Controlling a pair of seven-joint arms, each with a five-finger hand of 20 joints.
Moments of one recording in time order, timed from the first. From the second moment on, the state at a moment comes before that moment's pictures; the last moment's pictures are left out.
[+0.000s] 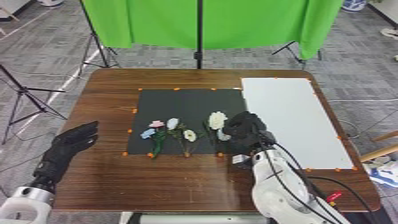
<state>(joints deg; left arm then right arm) 128.3 -58.8 -107.4 -112.2 65.2 -3.7 8.0 -91.5 -57.9 55.1 -108.5 -123.4 18.2 28.8</state>
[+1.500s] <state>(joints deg) 128.5 -58.8 -107.2 -112.6 65.1 -2.3 9.4 -111.3 -54.0 86.6 -121.0 -91.1 14.3 8.7</state>
